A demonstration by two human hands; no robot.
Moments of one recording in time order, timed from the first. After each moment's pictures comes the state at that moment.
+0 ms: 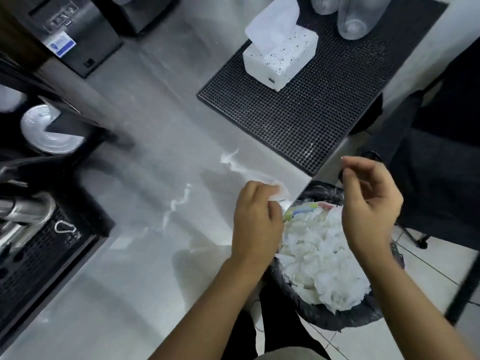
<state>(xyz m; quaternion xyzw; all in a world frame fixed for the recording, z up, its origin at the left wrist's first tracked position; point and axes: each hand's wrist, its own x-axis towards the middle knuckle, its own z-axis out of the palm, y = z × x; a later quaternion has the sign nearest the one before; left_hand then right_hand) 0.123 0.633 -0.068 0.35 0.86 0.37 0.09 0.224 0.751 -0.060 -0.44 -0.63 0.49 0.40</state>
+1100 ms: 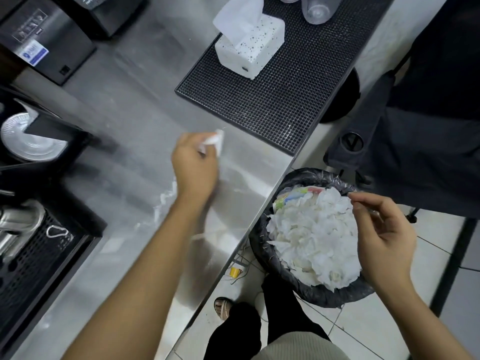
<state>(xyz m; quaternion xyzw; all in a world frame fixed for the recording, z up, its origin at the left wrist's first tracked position) 0.031 0.641 -0.050 0.27 0.87 0.40 0.05 0.313 0.704 -0.071 -0.52 -0.61 0.49 0.35</state>
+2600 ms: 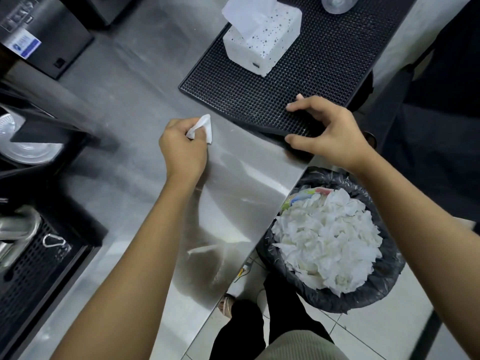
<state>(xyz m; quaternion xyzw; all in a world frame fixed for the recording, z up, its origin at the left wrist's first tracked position) -0.022 0.660 -0.057 0.21 0.89 0.40 0.07 0.170 0.837 -0.078 -0.24 -0.79 0.54 0.19</state>
